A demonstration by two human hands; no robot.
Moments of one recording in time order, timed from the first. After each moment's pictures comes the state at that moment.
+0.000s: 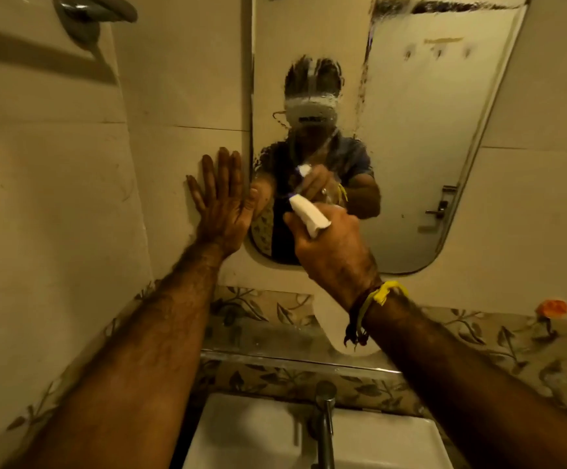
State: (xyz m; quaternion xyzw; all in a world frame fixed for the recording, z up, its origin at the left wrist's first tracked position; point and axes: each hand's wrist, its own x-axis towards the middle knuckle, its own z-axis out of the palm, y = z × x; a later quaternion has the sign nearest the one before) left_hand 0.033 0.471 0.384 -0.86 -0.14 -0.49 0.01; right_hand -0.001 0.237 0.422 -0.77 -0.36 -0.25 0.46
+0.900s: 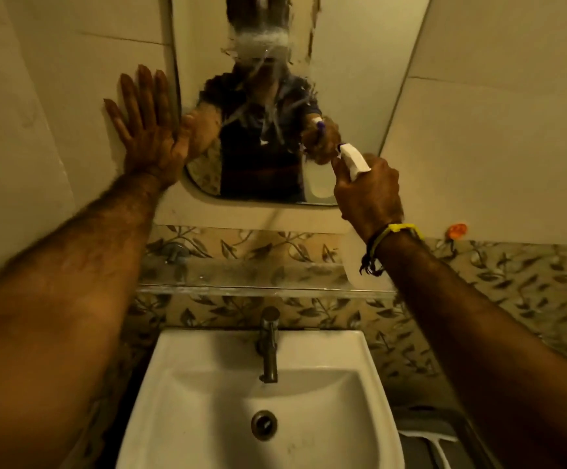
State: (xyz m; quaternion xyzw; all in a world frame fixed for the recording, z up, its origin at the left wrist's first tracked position) left_hand 0.038 0.462 0.386 -0.85 -0.19 -0.48 0.00; right_hand 0.041 0.121 0.404 -0.85 -0.14 -0.27 0.43
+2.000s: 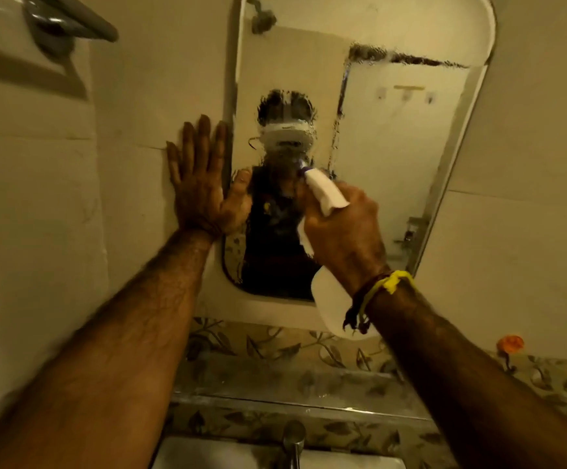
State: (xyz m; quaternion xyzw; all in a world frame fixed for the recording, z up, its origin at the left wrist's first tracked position) left_hand 0.063 0.471 0.455 -0.75 -0.13 -0.65 0.02; right_hand 0.024 0.220 0.483 -0.75 -0.33 -0.31 0.49
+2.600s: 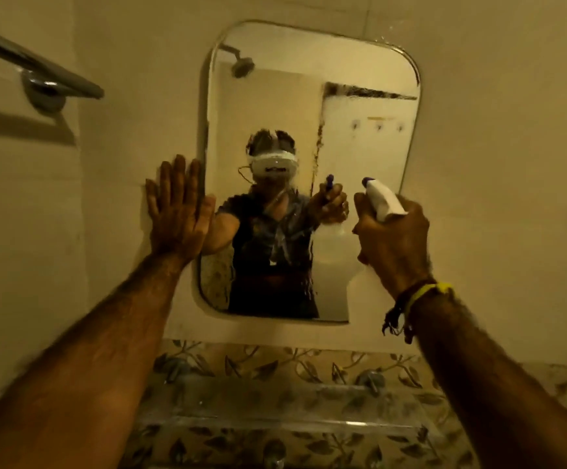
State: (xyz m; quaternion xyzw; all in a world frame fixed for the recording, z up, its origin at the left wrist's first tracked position) left_hand 0.057 0.473 0.453 -0.79 -0.15 -0.59 0.02; right_hand 0.040 0.125 0.509 -0.68 -0.21 -0.34 0.61
